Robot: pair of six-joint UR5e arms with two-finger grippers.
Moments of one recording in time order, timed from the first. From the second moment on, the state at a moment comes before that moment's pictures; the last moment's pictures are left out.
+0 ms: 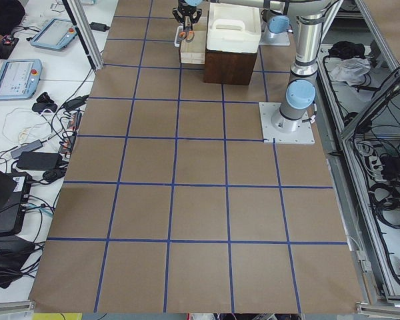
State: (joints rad) left arm -1.94 -1.84 -1.41 -1.46 1.47 1.23; right arm 1.55 -1.53 1.40 -1.60 -1.56 0.21
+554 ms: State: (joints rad) left arm -2.02 -1.92 -1.40 -1.42 1.48 1.08; right arm 1.55 -1.53 1.40 -1.60 -1.56 0.21
